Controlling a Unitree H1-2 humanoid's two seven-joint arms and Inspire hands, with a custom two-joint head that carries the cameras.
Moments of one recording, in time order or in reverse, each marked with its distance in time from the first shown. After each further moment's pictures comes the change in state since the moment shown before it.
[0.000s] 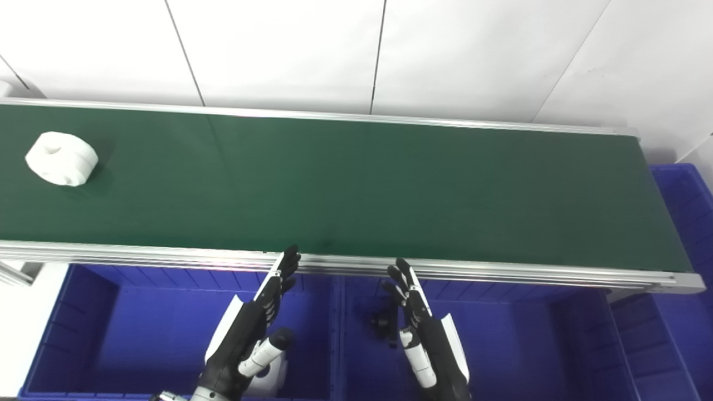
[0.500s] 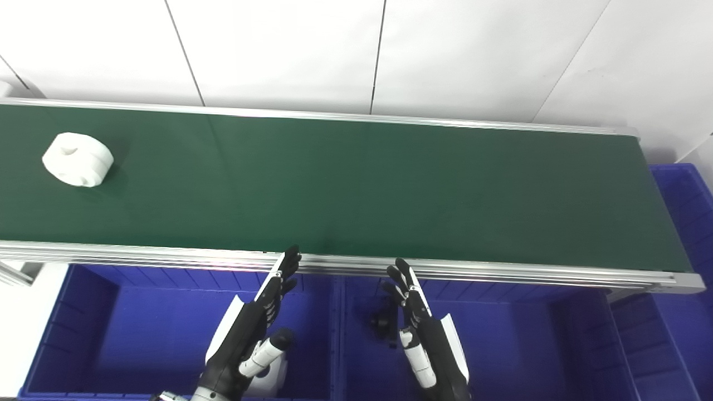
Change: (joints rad) left arm 0.000 0.000 -0.002 0.000 0.008 -0.001 0.000; right arm 0.000 -0.002 0.002 0.000 0.001 0.002 0.001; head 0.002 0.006
